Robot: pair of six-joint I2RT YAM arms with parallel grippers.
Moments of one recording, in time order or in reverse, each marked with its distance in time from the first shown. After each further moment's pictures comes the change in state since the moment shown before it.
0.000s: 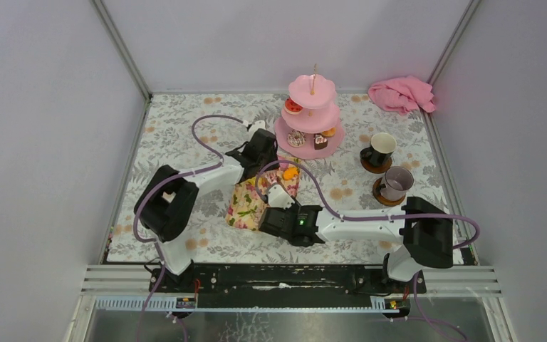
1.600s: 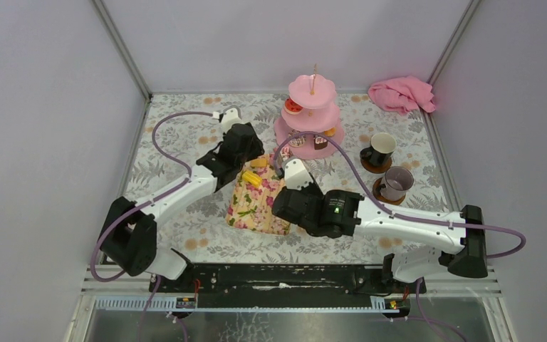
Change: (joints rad) left arm 0.032 -0.328 -0.084 -0.008 -0.168 -0.023; right arm 0.009 -0.239 0.198 -0.244 0.134 0.031
